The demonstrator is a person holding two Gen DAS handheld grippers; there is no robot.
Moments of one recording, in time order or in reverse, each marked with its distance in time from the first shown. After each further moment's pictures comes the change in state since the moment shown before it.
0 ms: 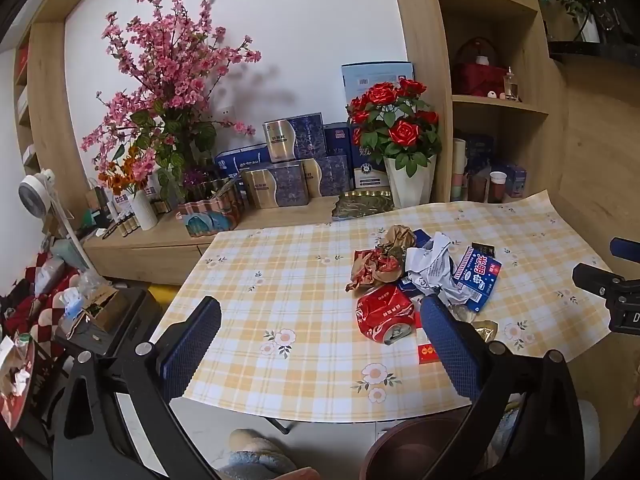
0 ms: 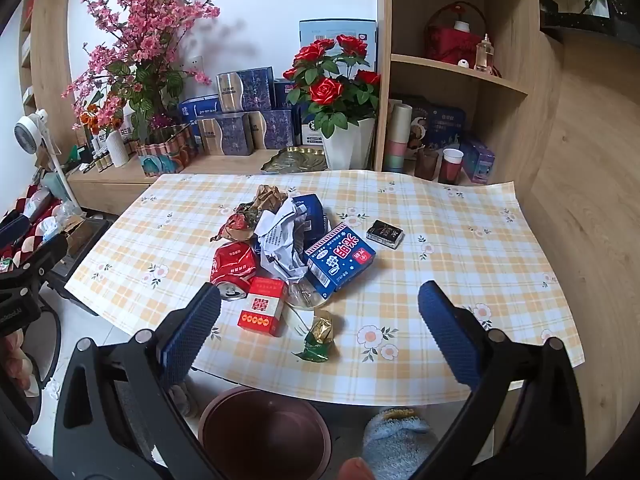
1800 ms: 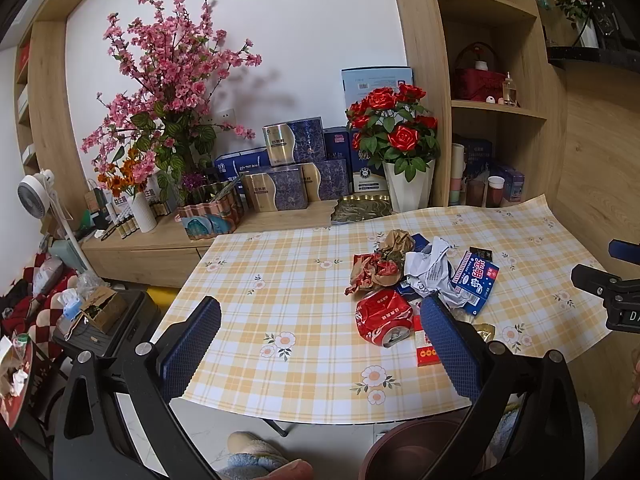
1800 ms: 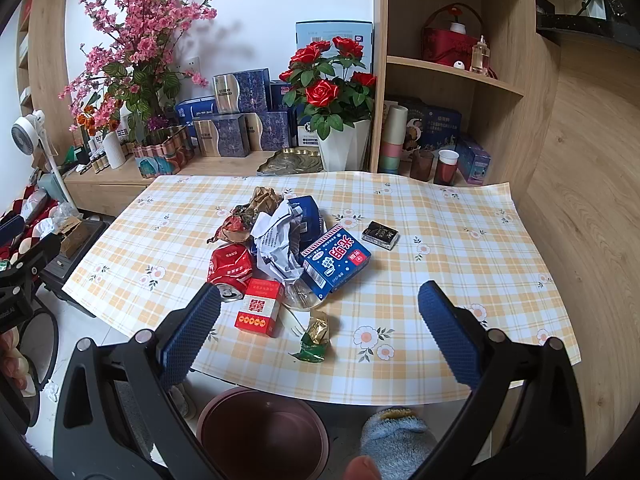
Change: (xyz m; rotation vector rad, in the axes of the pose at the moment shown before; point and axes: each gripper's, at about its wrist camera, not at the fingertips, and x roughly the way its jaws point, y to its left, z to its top) left arm -0.002 -0.005 0.001 -0.005 -0.011 -0.002; right arm -0.007 -0.001 0.004 0.005 -0.002 -0.002
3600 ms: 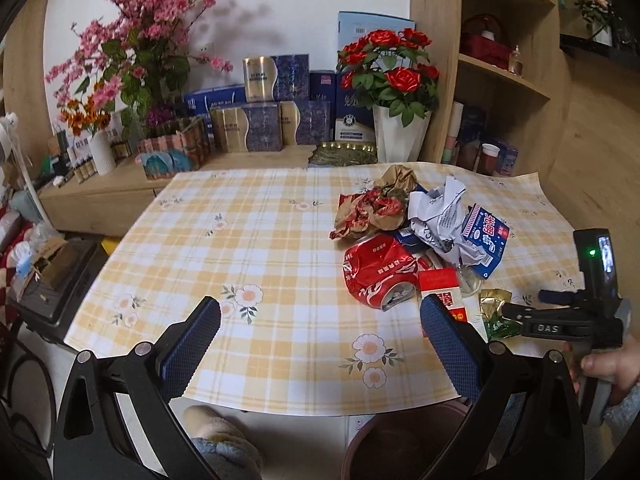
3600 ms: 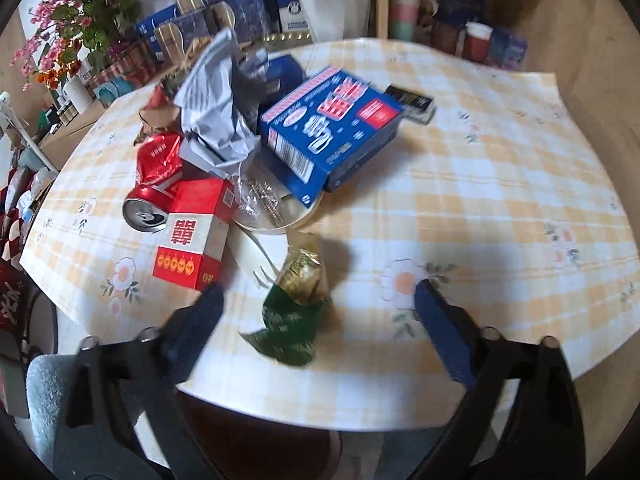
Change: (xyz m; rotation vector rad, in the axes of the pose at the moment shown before) left arm 0.110 0.020 -0.064 -0.101 0.144 -0.151; right arm 0.205 -0.014 -0.083 0.085 0.356 0.034
